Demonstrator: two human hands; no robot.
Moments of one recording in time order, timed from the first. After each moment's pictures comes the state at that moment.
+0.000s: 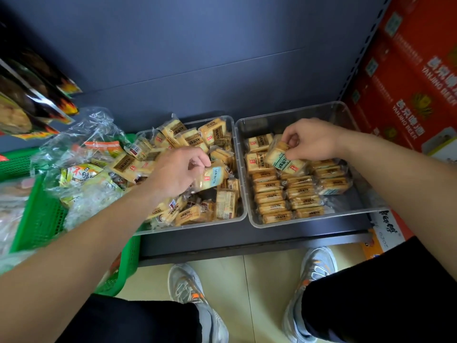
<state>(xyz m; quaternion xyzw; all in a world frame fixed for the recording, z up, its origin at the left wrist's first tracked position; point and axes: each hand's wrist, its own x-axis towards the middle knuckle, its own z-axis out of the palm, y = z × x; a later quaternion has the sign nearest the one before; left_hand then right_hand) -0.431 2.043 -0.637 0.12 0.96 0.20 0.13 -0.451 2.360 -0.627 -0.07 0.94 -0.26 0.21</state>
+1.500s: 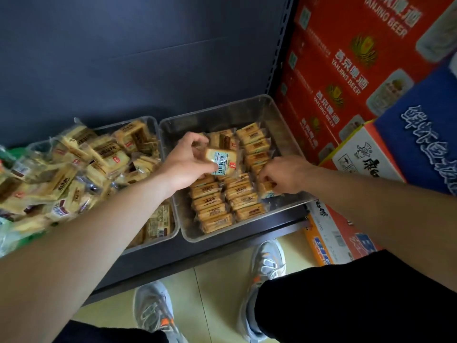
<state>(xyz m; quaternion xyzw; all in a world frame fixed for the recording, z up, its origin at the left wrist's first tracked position) -0.451 2.198 -0.681 0.05 0.85 0.47 0.25 -0.402 2.448 -0.717 -0.14 0.94 0.06 0.29</state>
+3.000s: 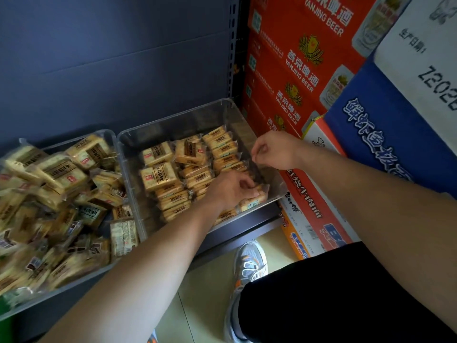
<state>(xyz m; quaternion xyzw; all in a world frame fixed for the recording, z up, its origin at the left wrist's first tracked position) -0.414 2.334 -0.773 0.26 0.85 0.34 0.31 -0.395 2.502 -0.673 0.10 0.94 -0.26 0.20</state>
